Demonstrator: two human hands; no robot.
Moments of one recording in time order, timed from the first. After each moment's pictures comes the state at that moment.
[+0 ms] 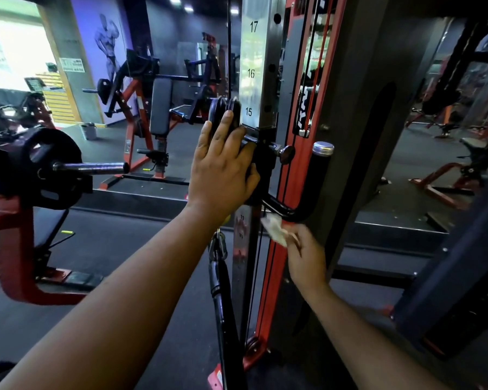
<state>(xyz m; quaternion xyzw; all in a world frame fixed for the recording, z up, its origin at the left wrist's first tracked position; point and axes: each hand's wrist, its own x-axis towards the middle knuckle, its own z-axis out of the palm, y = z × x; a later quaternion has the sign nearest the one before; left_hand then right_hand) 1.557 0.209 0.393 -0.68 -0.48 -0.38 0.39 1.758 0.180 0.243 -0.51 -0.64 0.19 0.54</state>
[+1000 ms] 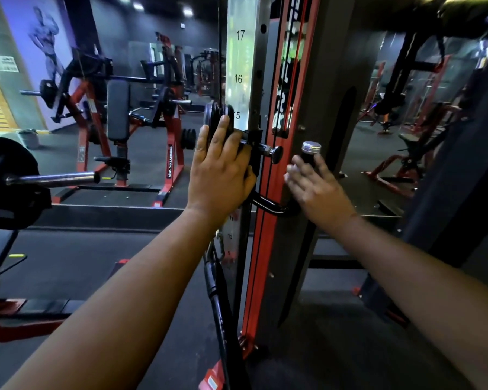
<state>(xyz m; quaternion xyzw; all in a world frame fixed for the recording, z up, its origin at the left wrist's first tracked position) 1.543 0.213 0.392 -0.71 -0.44 -0.40 0.38 1.803 0.216 0.357 -0.43 -0.73 -0.52 0.08</state>
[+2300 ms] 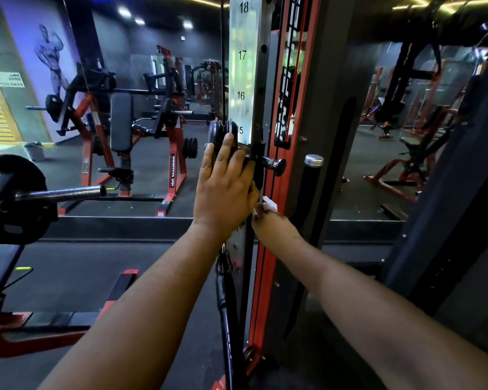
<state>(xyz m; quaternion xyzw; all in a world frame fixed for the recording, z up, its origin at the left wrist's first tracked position) 1.542 0.212 0.393 -0.71 -0.44 -0.38 0.39 1.697 0.242 0.309 -0.52 -0.79 -0.27 -0.16</state>
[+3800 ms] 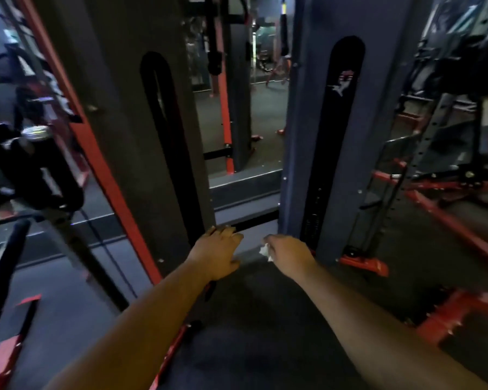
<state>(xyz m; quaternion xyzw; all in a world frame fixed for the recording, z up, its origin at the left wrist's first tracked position) 1.942 0.091 0.223 -0.95 -0.32 0.04 0.03 2.146 -0.003 0.182 -0.76 -0.63 0.07 0.14</state>
